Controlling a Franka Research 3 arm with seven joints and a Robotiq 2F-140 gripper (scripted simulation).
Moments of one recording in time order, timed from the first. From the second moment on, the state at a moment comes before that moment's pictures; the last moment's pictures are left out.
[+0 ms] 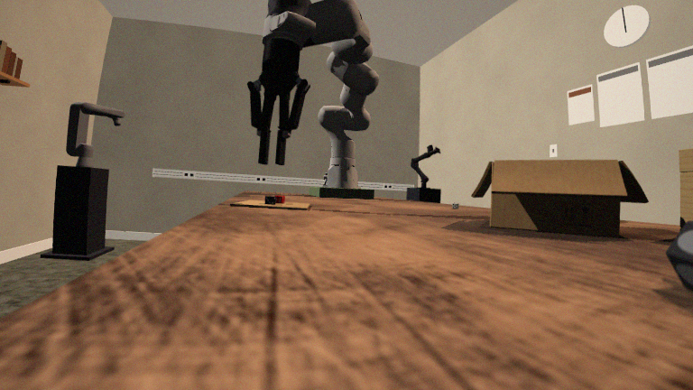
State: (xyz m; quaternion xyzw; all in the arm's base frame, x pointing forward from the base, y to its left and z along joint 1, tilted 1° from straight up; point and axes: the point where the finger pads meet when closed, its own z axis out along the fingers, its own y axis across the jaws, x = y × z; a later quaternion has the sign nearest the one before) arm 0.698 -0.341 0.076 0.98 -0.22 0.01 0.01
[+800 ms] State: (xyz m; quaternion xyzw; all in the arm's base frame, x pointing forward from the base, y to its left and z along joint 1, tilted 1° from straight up) arm 0.695 -0.338 0.090 0.98 -0.22 0.00 0.00
